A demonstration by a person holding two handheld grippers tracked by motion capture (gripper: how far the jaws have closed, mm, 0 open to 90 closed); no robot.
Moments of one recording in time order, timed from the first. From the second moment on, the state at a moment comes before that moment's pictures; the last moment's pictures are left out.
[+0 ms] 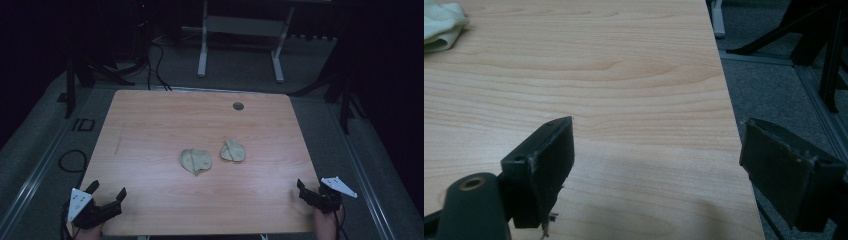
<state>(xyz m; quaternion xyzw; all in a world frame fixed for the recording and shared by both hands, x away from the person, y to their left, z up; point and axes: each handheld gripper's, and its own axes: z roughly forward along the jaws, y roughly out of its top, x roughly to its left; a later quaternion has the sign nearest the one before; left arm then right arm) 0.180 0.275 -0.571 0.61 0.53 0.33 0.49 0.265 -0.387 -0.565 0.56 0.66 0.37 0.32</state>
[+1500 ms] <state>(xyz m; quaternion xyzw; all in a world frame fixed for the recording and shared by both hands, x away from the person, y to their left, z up) 0.178 0.251 -0.563 0.63 0.51 0.28 0.51 0.330 -0.260 -0.531 0.45 0.78 0.38 0.21</state>
